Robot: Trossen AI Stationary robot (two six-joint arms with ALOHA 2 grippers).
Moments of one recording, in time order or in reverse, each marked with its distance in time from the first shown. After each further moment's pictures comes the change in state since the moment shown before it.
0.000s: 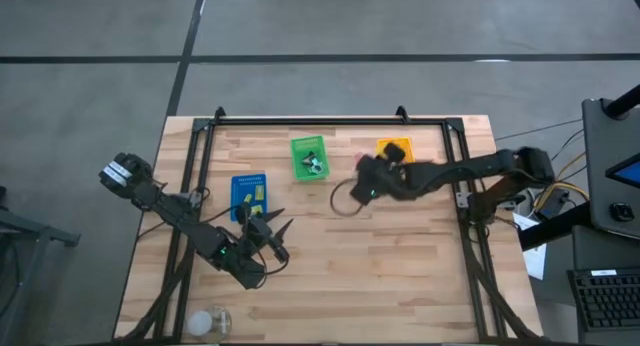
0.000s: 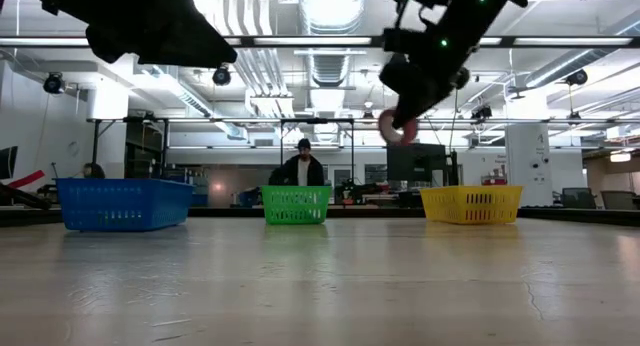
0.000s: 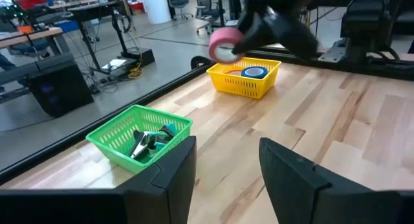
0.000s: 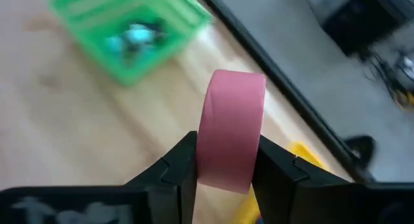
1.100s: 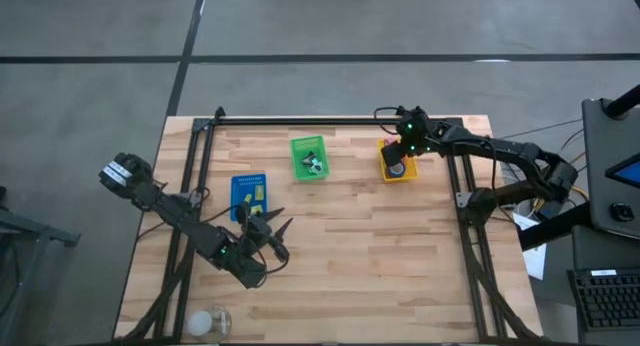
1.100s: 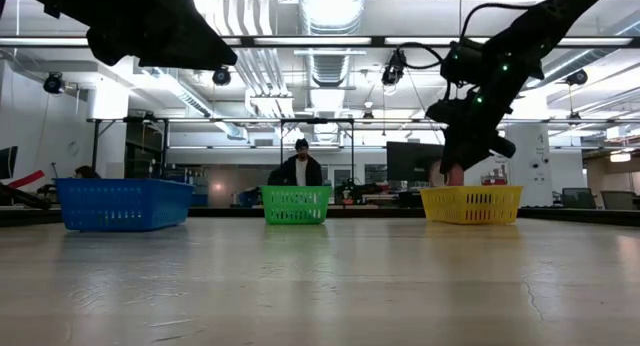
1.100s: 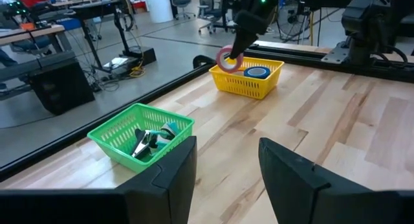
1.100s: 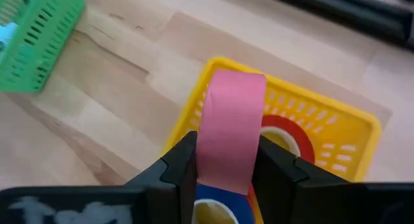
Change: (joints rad) left arm 0.004 0.000 -0.005 0.000 -0.001 -0.017; right arm -0.716 -0.216 -0.323 0.181 -0.748 -0.007
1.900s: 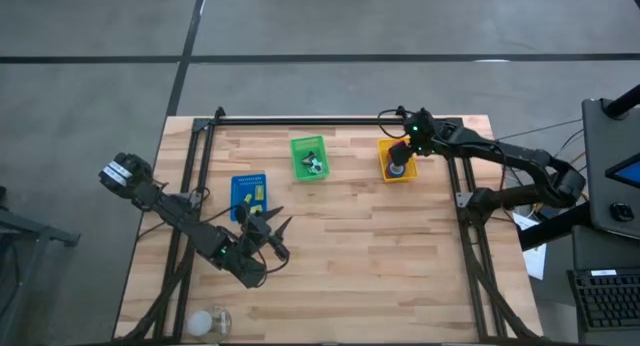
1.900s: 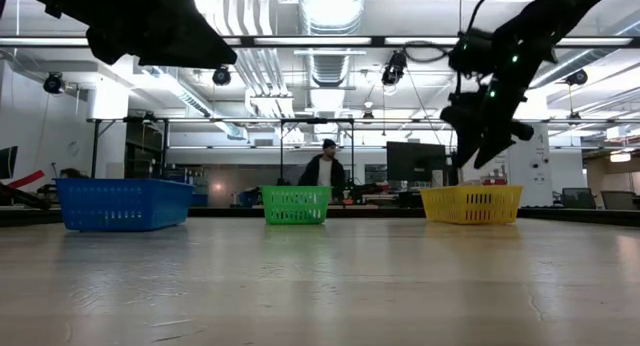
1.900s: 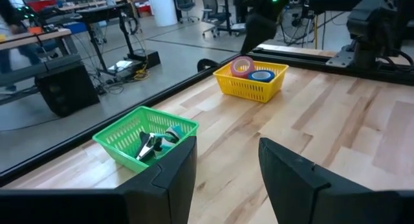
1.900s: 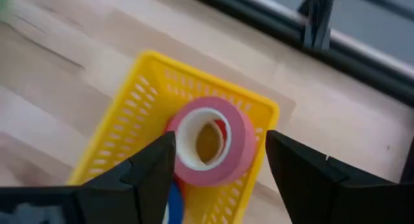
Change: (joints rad) left arm 0.005 0.000 0.000 0.000 -0.020 0.001; right arm 0.006 -0.080 -0.003 -0.126 0.221 -0.057
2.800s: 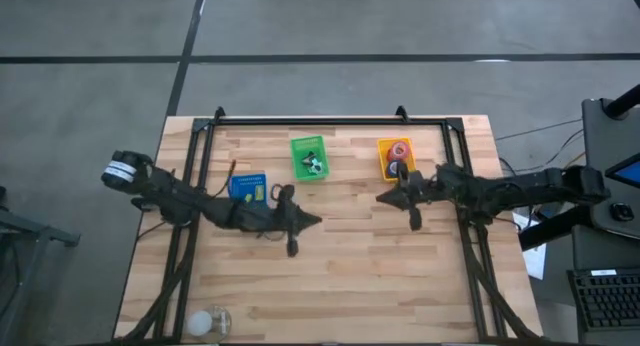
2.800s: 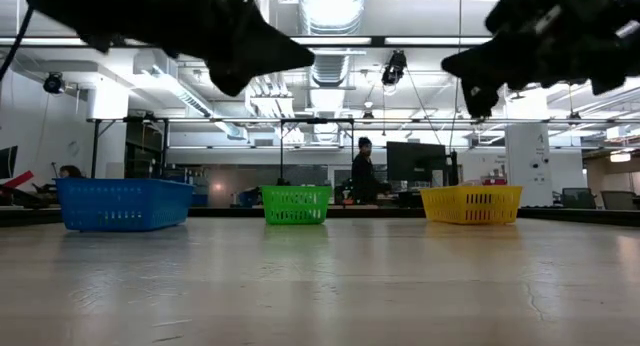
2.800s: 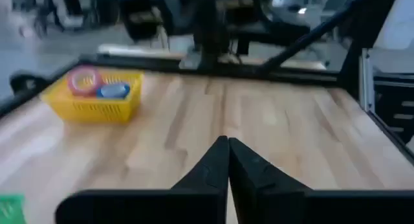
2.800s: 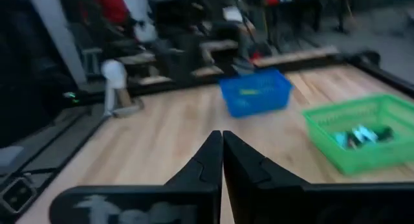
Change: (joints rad) left arm 0.351 -0.001 -0.149 0.749 0.950 0.589; right arm 0.551 -0.316 -0.508 1.086 -0.446 -0.117
